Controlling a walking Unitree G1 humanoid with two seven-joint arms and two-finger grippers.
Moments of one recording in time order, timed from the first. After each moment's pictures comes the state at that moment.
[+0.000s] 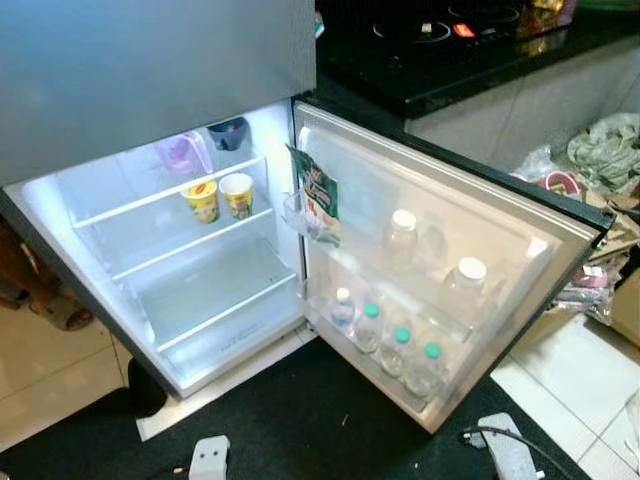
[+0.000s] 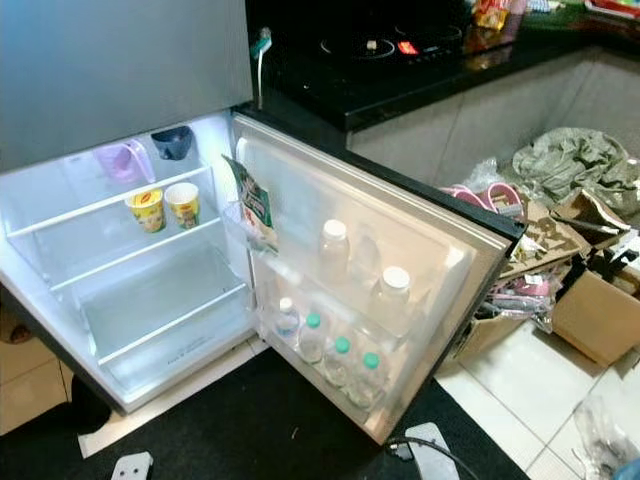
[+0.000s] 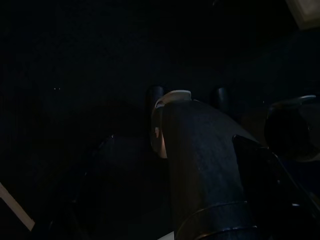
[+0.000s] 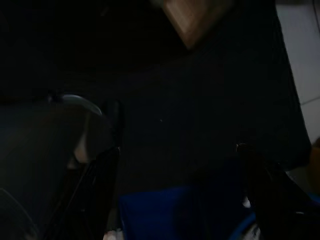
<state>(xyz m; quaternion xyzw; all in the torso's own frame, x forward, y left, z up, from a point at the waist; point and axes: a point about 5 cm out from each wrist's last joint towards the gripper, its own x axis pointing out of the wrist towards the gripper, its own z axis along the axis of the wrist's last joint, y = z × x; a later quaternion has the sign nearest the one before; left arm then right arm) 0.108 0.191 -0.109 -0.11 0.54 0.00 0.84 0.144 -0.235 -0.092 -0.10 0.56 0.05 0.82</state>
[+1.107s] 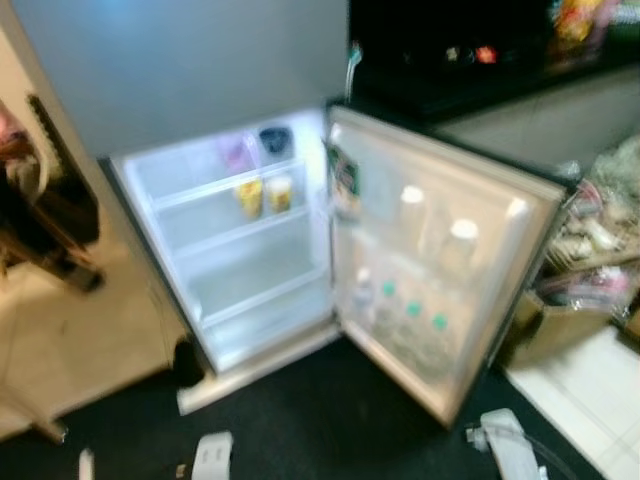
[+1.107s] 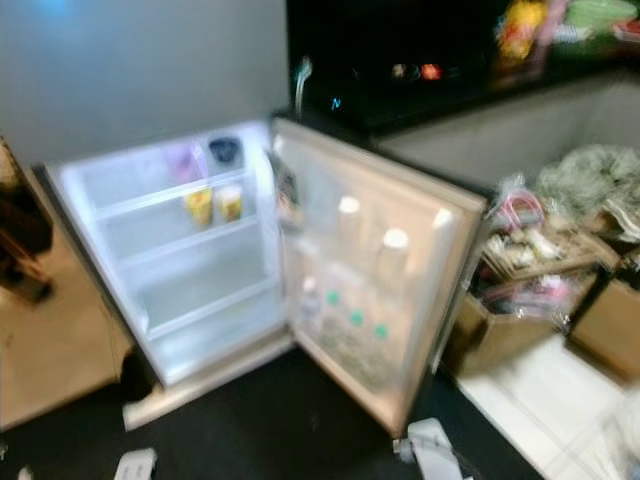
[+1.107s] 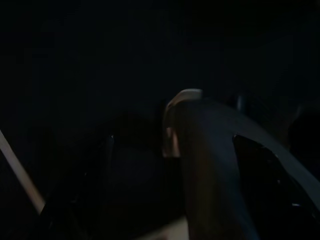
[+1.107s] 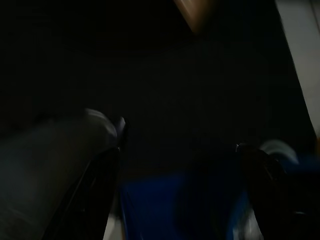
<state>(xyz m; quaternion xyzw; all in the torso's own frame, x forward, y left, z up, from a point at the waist) 0.102 0.192 -0.112 -0.09 0.55 0.00 0.83 0.143 -0.242 -0.090 -0.10 0.55 0.04 0.82</state>
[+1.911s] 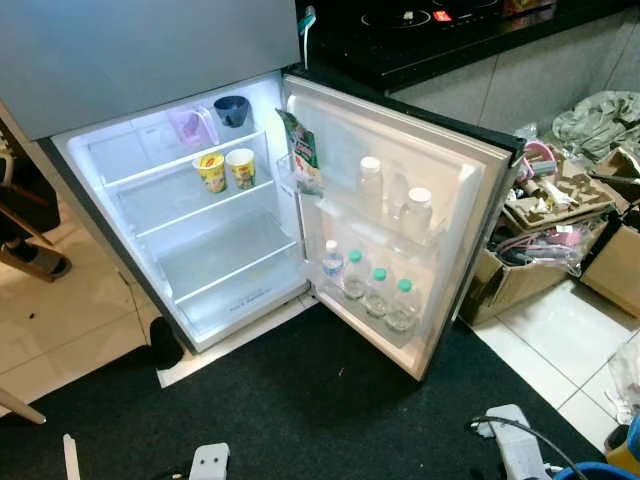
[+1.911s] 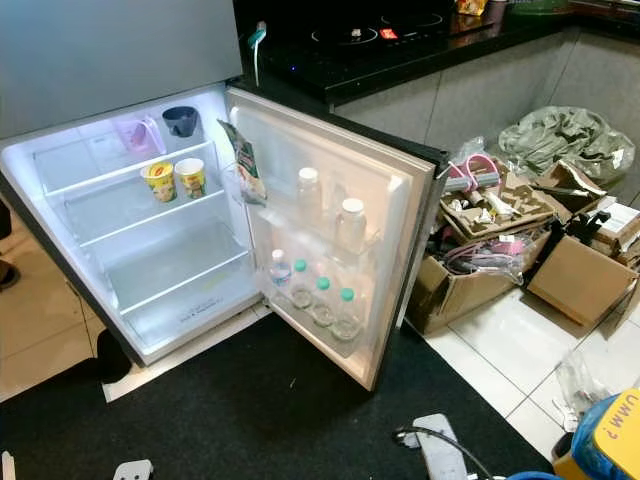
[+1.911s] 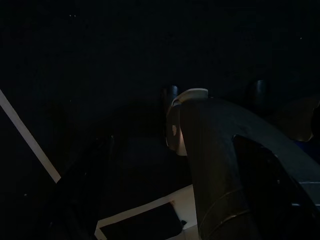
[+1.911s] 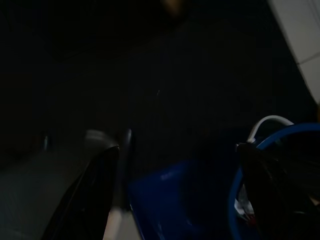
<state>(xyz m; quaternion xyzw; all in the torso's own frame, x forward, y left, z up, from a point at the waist) 0.100 0.200 -0.112 -0.07 0.56 0.02 0.82 0.160 -0.243 -0.083 -0.03 0.51 -0.01 0.86</state>
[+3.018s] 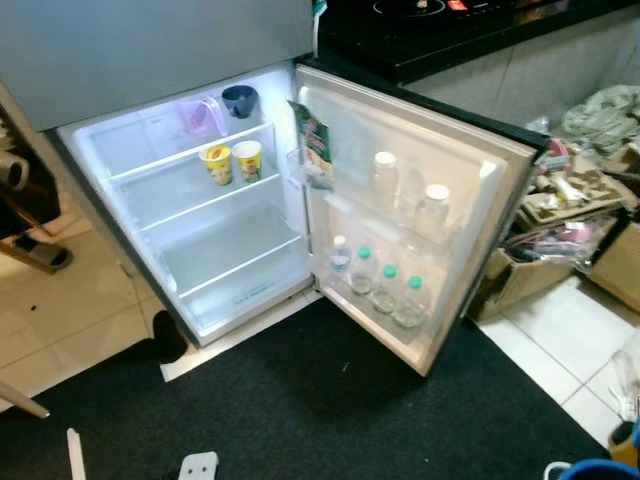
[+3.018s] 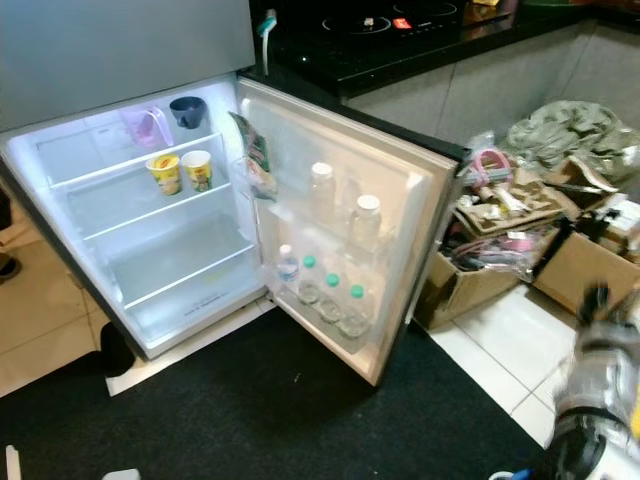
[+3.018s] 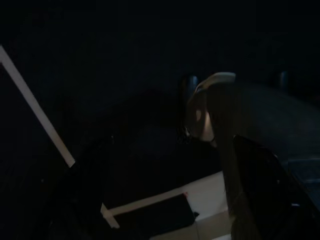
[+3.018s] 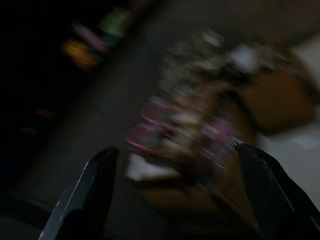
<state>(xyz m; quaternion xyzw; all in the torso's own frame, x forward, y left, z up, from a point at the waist) 0.087 0.209 -0.113 -0.07 0.57 0.03 0.82 0.306 -0.385 0.143 0.36 -0.11 -0.24 0.89</state>
